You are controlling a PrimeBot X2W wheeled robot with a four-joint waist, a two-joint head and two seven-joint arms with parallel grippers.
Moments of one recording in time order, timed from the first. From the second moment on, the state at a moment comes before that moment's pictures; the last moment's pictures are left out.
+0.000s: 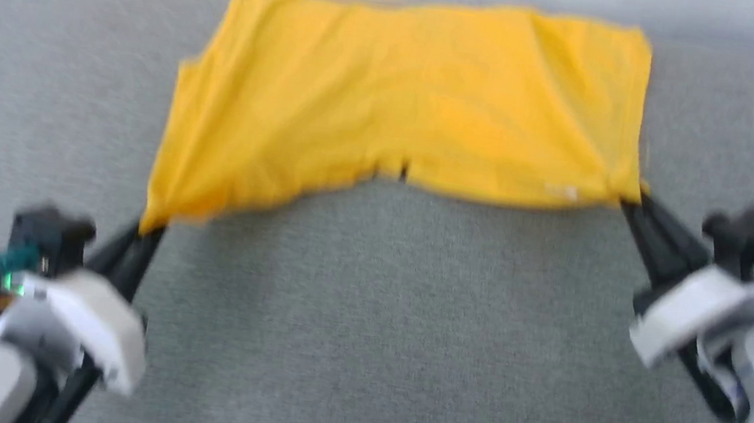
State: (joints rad) left arm -0.22 0.65 -0.42 -0.06 -0.62 0.12 0.06; right arm -0.59 -0.48 0.59 0.46 0.52 0.13 -0.26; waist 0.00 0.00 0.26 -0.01
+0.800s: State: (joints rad) left arm 0.24 0.88 -0.52 -0.40 -0.90 0.19 0.54; right arm 0.05 -0.78 0.47 0.08 0.80 0.13 0.18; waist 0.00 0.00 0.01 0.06
